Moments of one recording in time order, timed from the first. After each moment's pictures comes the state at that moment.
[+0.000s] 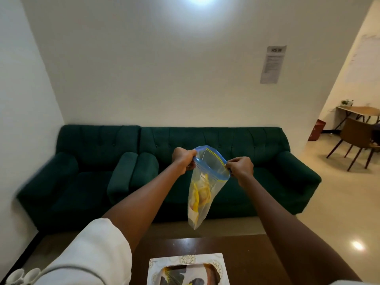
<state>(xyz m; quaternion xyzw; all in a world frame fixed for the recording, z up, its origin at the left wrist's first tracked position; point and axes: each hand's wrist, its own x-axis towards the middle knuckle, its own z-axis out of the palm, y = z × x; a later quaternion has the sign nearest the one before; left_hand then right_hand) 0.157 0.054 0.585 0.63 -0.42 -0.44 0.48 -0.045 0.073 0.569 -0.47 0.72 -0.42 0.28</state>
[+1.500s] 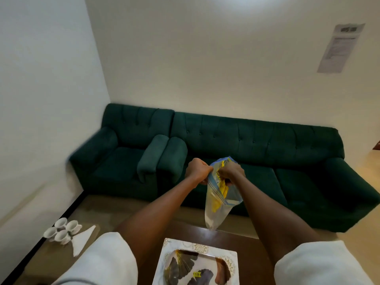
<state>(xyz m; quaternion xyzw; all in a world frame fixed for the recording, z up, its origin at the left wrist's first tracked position) 0.159 0.072 0.512 0.72 -0.46 -0.34 0.38 0.036 0.030 0.527 -0.63 0.72 -0.08 0.28</state>
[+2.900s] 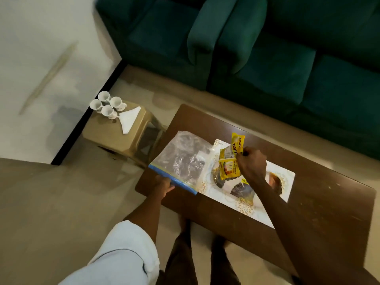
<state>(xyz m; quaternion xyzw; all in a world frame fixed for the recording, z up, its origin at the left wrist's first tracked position) 0.397 0.308 0.087 0.74 0.23 -0.51 0.37 0.184 0.130 0.173 -0.66 0.68 -0.05 0.31</state>
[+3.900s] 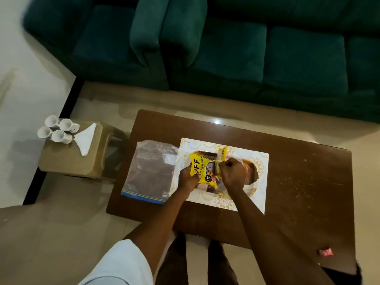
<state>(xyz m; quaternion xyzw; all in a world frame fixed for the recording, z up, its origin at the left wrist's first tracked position) 0.221 0.193 0.062 0.77 -0.19 -0.55 0.27 0.082 0.129 0.078 -0.48 0.77 -0.13 0.39</state>
